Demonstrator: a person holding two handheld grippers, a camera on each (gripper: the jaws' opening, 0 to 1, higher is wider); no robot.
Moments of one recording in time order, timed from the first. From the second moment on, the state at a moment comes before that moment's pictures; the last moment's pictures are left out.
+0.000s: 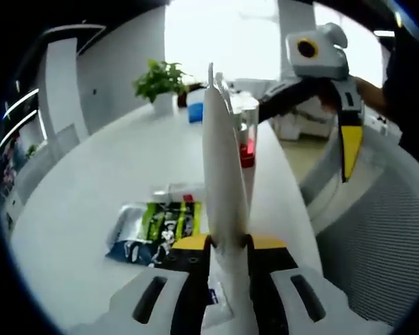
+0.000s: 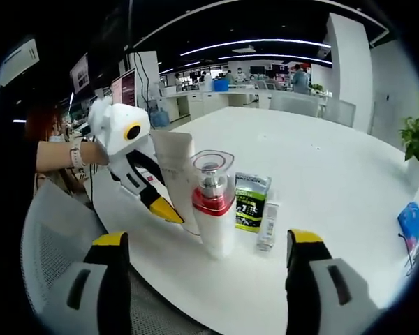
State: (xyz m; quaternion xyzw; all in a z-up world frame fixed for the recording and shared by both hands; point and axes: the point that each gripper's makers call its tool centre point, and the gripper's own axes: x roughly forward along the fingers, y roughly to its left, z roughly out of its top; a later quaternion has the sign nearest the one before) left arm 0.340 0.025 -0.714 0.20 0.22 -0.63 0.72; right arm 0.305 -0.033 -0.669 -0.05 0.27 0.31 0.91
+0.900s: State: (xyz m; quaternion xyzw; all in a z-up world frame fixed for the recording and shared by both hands) left arm 0.341 0.075 -0.682 0.14 0.23 -0.53 0.81; right arm 0.301 -0.027 -0.657 -0.07 0.26 0.31 0.91
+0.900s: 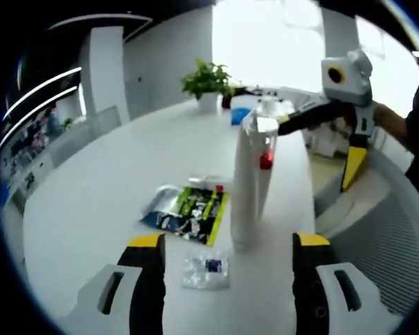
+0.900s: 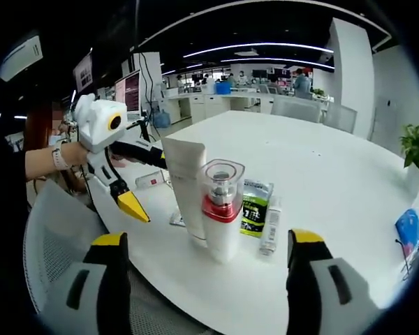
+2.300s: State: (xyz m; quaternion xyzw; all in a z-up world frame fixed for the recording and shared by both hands) left arm 0.320 0.154 -0.636 0.09 0.20 -0.40 0.89; right arm 0.295 -0.020 -0.643 -0.12 0.24 0.32 0.91
